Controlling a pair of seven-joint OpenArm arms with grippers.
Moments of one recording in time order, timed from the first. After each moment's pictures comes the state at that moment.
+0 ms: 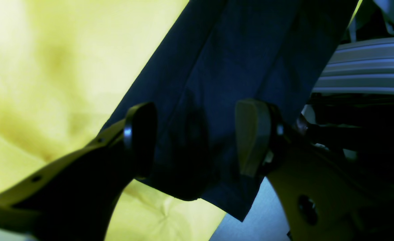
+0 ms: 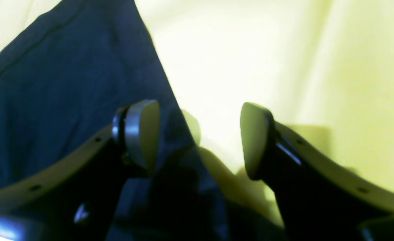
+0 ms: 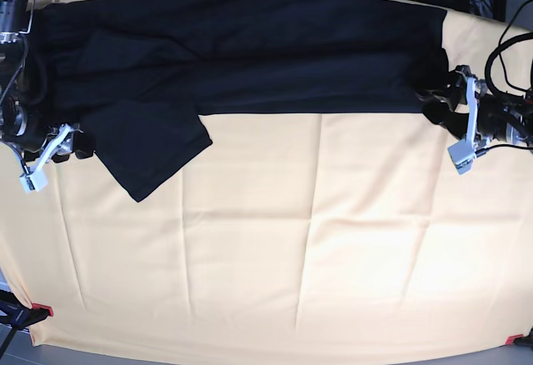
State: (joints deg) left arm -3.4 -55.5 7.3 92.1 -87.8 -44.2 80.4; right arm 2.1 32.5 14.3 76.3 45.2 32.0 -55.1
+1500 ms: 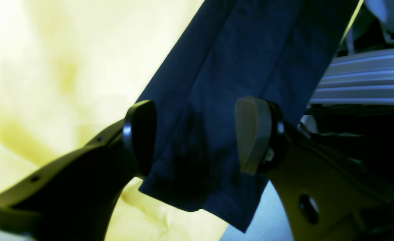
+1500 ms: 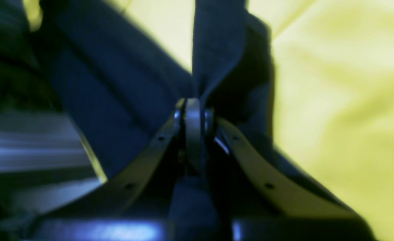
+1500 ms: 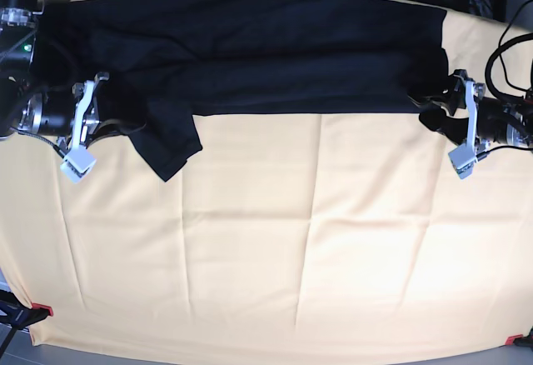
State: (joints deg) left arm -3.4 -55.5 7.3 92.1 -87.8 -44.9 76.4; right arm -5.4 32.0 14.5 105.1 78.4 40.9 -83.8
